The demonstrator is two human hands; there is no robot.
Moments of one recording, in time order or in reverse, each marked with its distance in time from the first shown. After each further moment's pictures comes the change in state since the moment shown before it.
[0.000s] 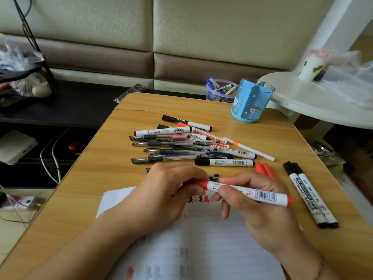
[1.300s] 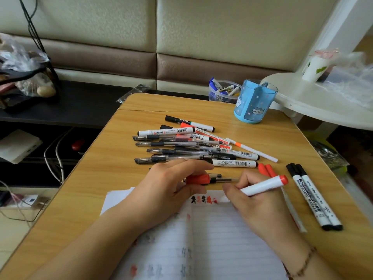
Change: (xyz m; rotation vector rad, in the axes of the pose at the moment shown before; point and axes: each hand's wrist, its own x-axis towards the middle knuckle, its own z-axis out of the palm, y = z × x) left_hand -0.004 -0.014 0.005 -0.066 0.066 -0.066; right_hand 0.011 0.025 -0.008 -0.545 0.201 -0.089
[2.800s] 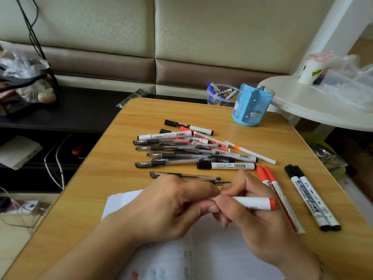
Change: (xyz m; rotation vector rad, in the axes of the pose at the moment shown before) left_hand 0.003 0.031 -0.011 -0.020 -0.303 0.044; right_hand -0.013 -0.029 -0.001 0.546 -0.299 -0.106
